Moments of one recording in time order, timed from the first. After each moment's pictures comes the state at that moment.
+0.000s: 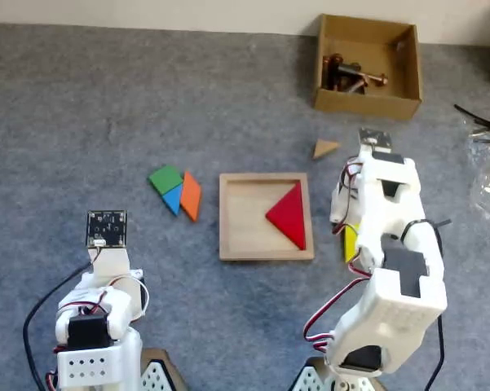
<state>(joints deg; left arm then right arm) -10.8 -103.1 96.0 75.4 2.1 4.2 14.7 17.0 64.3 3.2</state>
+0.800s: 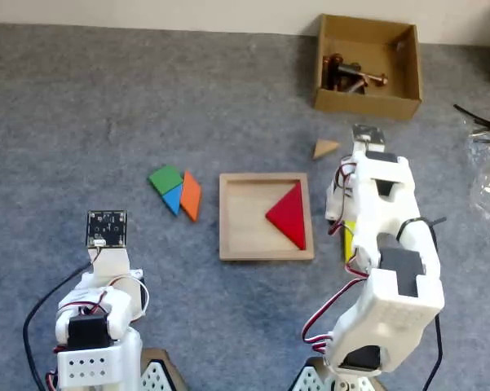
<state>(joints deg) -10.8 -103.1 96.0 75.4 2.1 2.5 14.7 17.0 61.8 3.3</state>
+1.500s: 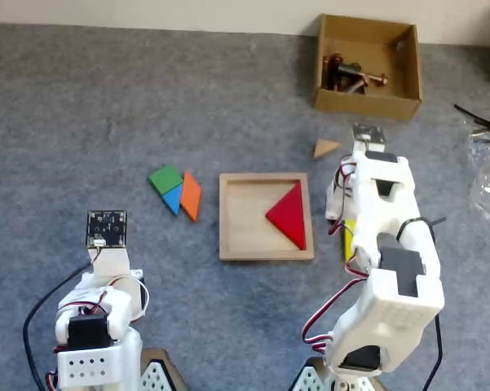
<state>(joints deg) -10.8 -103.1 96.0 75.4 2.1 2.5 14.7 17.0 61.4 3.3</state>
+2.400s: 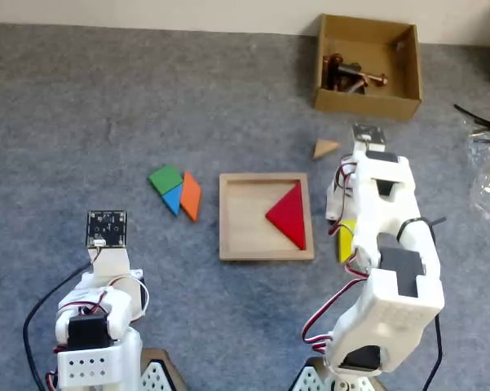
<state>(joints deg) -10.8 -103.1 96.0 75.4 2.1 2.5 14.7 17.0 62.4 3.3</state>
